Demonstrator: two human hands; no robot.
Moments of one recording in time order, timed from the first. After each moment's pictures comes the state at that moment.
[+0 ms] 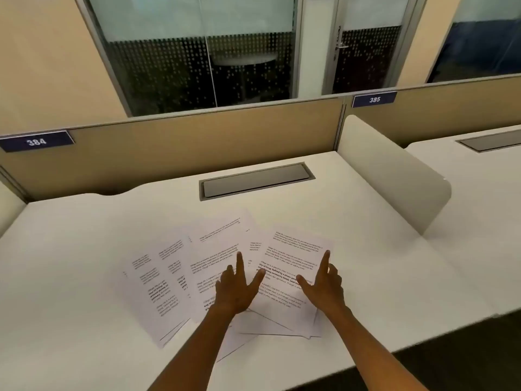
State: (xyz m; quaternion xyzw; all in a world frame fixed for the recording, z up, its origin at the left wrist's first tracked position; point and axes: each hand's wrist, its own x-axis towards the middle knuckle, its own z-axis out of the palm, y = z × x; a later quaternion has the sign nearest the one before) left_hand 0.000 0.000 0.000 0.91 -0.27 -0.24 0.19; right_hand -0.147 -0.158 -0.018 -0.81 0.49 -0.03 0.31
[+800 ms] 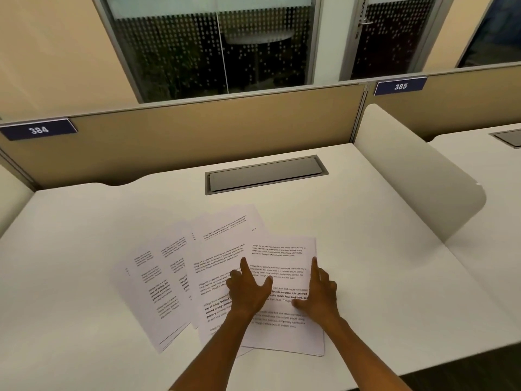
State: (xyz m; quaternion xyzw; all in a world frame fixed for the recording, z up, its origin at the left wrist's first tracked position) left_hand -0.001 -0.038 -0.014 0.92 -0.15 -0.23 0.28; right_hand -0.121 -0.162 -0.037 -0.85 0.43 0.02 0.31
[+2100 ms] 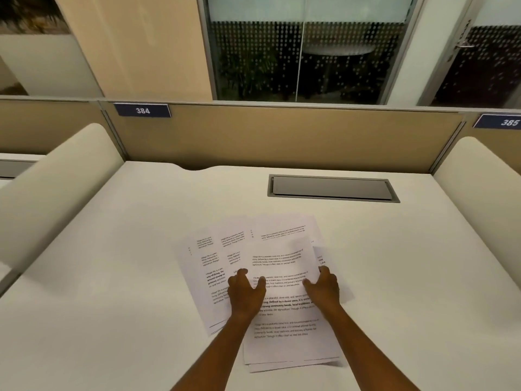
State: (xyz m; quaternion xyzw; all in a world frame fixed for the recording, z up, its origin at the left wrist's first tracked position) left_hand 0.056 0.062 -0.012 0.88 0.04 -0.17 0.45; right_hand -0.002 -0.109 -0.016 -0.80 0.42 0.02 0.43
